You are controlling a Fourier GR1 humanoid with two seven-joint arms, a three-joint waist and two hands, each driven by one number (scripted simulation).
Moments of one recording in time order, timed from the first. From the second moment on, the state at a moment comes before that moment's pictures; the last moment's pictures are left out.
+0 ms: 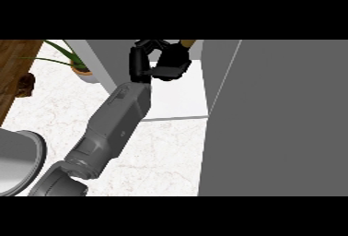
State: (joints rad) left arm -1.11 0.00 -0.01 -0.27 0.47 0.43 -0.69; right arm -0.06 -0.02 0.10 -2.47 -0.10 0.15 0.62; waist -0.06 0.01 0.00
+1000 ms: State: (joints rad) left arm -1.16 0.01 0.05 -0.12 0.47 0.40 -0.74; right arm -0.09 -0.02 0.09 -2.46 -0.10 0.15 0.62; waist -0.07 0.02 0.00
